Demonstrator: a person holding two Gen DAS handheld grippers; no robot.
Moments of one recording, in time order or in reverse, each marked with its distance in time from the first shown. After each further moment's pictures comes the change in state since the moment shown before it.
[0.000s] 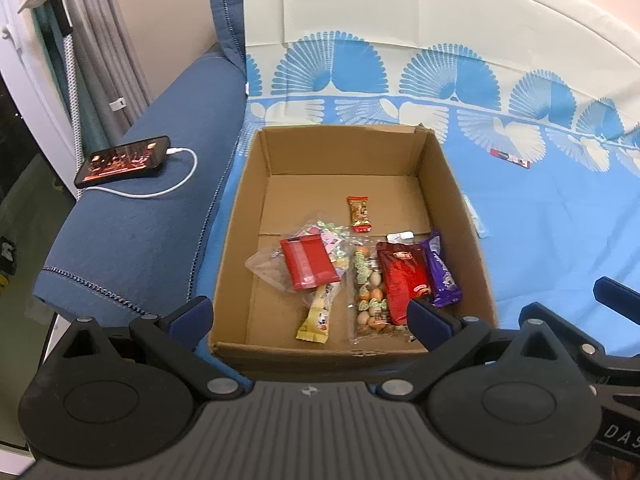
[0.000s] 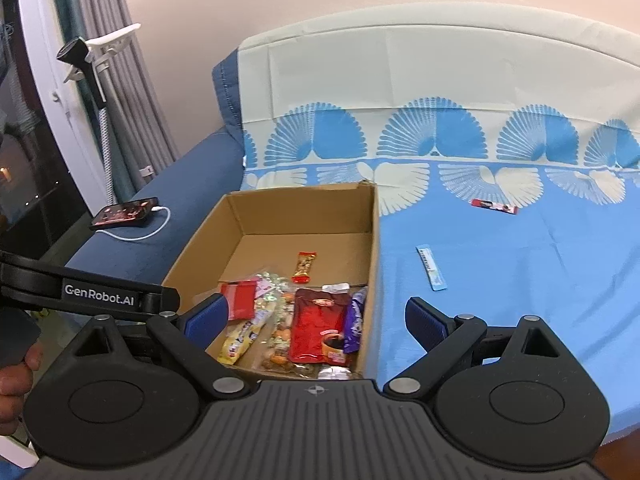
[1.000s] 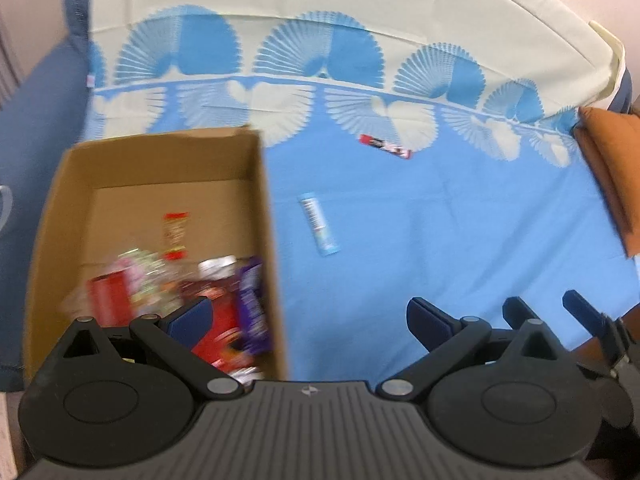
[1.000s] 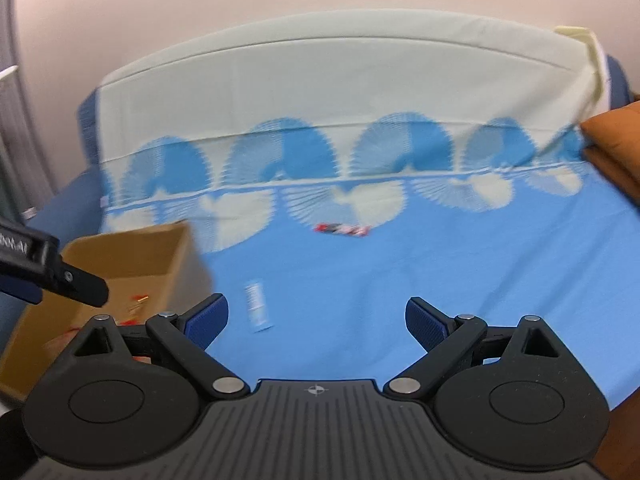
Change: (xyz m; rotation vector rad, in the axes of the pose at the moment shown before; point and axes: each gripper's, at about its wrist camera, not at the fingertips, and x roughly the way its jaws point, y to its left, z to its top) left arm 0.054 -0.152 0.105 0.037 0.160 -0.309; right arm 0.003 -0.175 0.034 0.082 -0.068 -0.291
